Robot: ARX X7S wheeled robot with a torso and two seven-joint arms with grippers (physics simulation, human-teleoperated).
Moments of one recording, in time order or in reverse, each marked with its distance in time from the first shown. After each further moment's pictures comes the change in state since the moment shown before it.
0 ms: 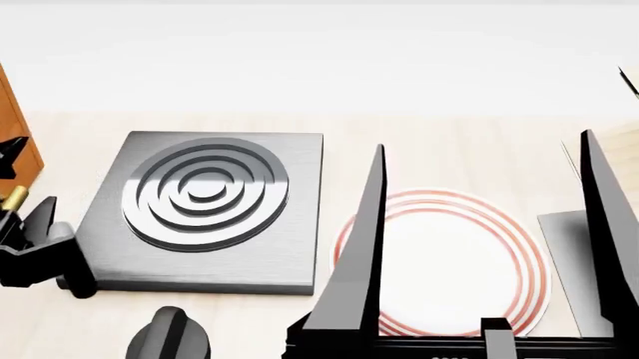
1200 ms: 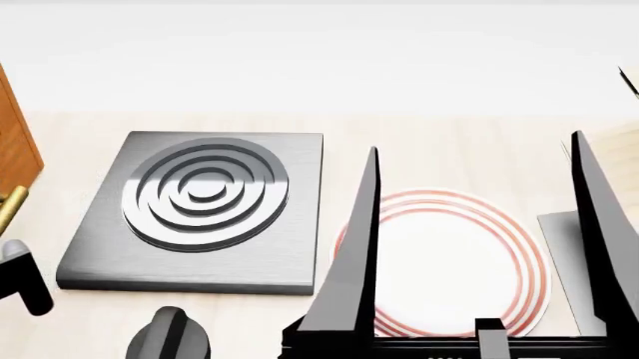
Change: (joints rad) left arm 0.053 -0.068 -0.015 -0.001 -0.044 -0.105 0.025; right arm -0.002 0.000 -0.008 0.000 -0.004 0.006 -0.006
